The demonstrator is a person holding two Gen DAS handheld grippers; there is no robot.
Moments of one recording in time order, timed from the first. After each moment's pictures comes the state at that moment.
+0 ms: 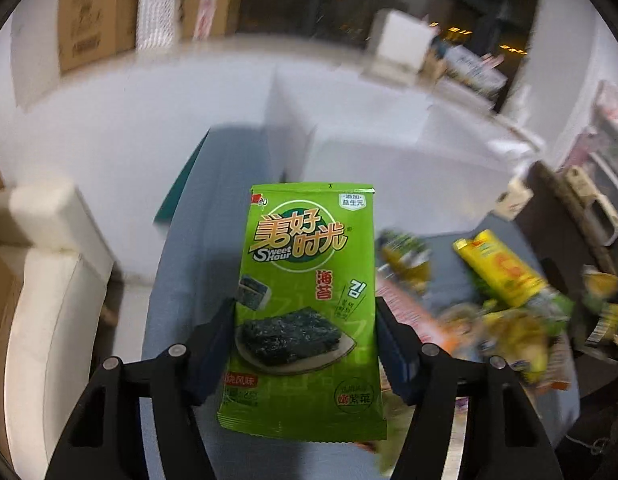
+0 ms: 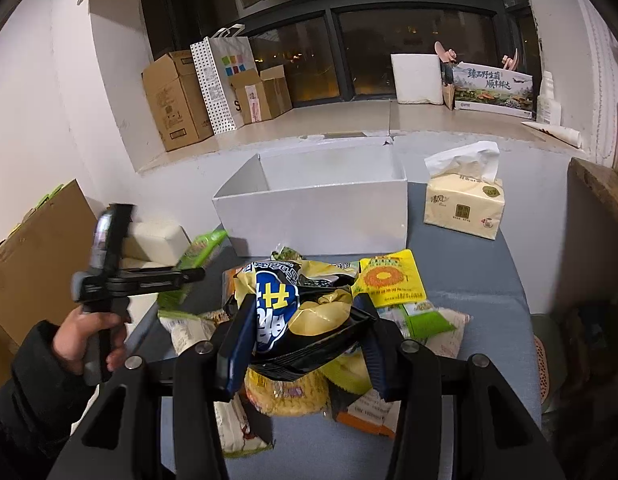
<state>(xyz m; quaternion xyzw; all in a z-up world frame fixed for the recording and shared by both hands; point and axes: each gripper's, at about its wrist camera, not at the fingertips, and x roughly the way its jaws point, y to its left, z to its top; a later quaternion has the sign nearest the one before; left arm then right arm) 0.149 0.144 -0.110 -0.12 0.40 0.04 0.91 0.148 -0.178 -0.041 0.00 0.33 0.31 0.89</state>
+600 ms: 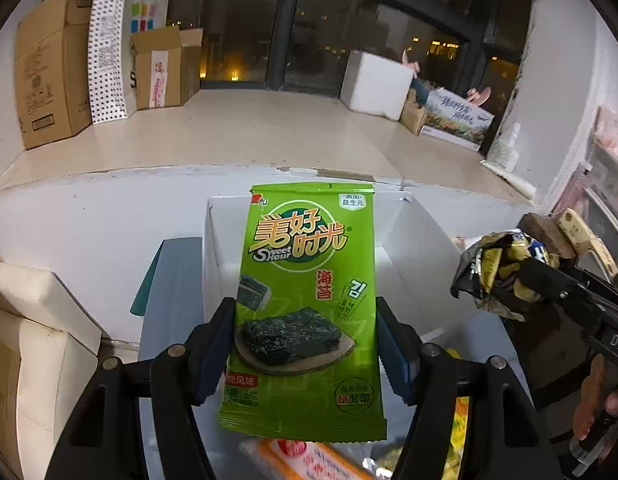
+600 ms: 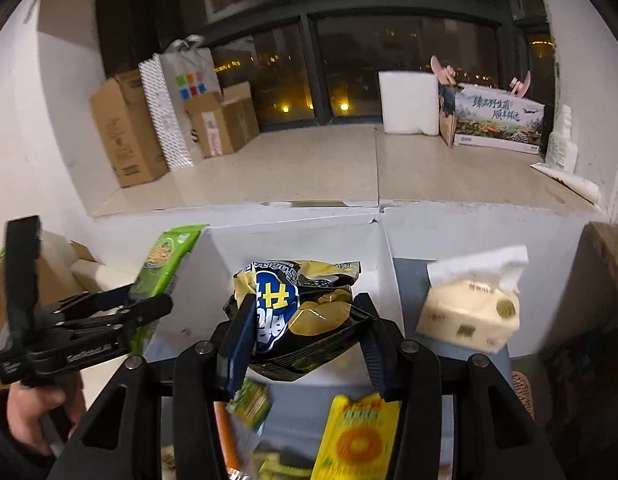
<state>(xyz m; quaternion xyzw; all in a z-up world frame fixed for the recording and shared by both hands) 0.293 0.125 -0.018 -0.10 0.38 0.03 0.92 0.322 -0.103 0.018 -0.01 0.34 0.26 0.90</state>
